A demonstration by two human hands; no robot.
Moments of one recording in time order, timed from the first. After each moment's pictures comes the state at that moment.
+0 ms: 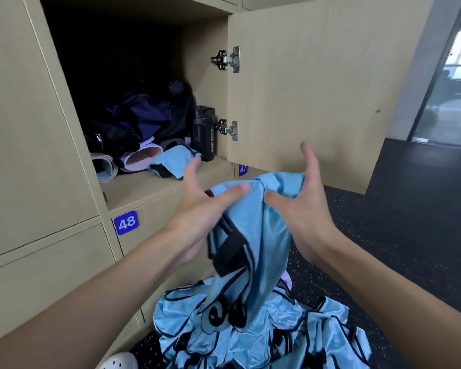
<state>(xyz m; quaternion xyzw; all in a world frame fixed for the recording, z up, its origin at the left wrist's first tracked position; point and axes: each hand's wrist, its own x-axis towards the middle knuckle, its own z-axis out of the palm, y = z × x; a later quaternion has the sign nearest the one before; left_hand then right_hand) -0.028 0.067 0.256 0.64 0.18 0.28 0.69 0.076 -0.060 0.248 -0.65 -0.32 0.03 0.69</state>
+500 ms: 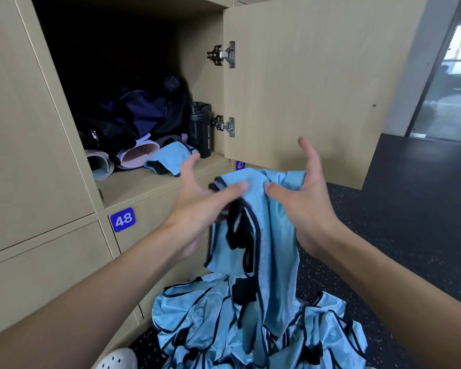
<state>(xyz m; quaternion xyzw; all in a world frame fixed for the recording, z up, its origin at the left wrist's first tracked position) -0.025 0.062 0.254 0.65 0.19 0.29 0.67 0.078 -0.066 0.252 -0.64 -0.31 0.04 0.70</state>
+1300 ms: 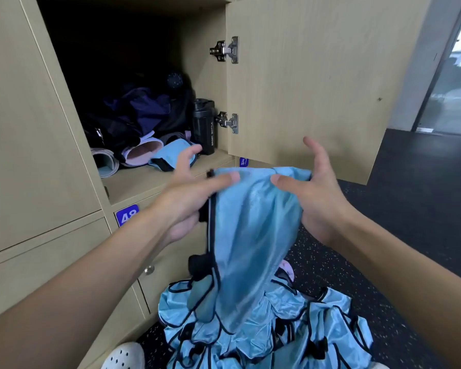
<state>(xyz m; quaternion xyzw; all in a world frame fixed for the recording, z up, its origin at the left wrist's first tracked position) -0.031 0.081 0.267 0.63 0.20 0.25 0.71 0.104 -0.064 0.245 -0.58 -0.28 0.17 0.75</state>
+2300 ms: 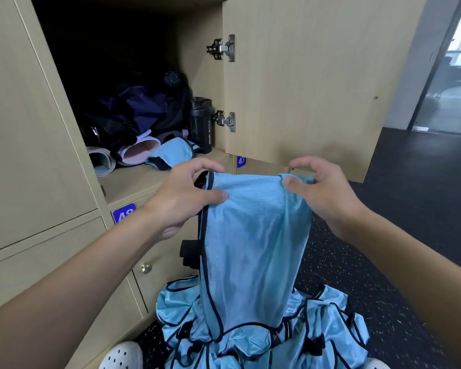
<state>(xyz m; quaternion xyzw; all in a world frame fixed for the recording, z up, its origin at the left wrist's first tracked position) -0.037 0.089 0.268 0.75 0.18 0.24 0.60 0.117 -0.085 0.251 -0.75 -0.30 0.05 0.59</state>
